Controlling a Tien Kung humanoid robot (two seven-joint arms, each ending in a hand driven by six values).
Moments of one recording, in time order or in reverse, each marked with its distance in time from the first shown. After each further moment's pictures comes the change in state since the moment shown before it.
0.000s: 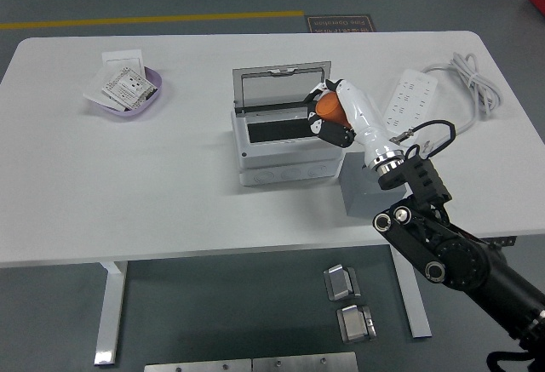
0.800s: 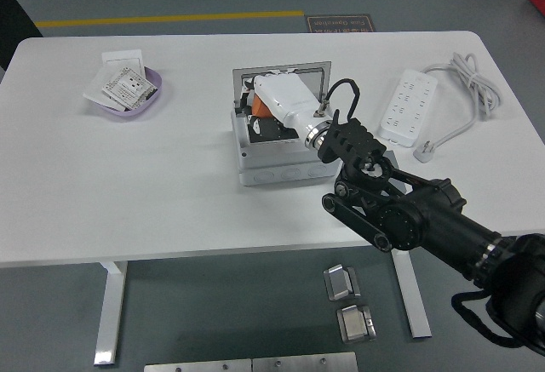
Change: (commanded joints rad) left arm -0.006 0.017 -0.043 0.000 0.045 0.001 0.020; right arm 0.286 0.109 -0.260 -0.248 -0.138 0.079 -0.050
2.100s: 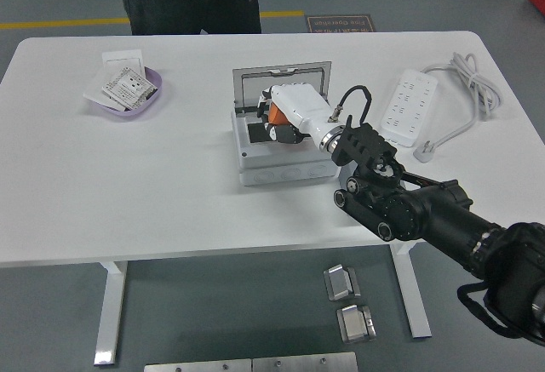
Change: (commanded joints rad) left arm -0.033 0.007 0.013 0.000 0.012 -0.011 -0.008; right arm 0.031 0.009 -0.082 -0.197 0.169 -0.057 0.135
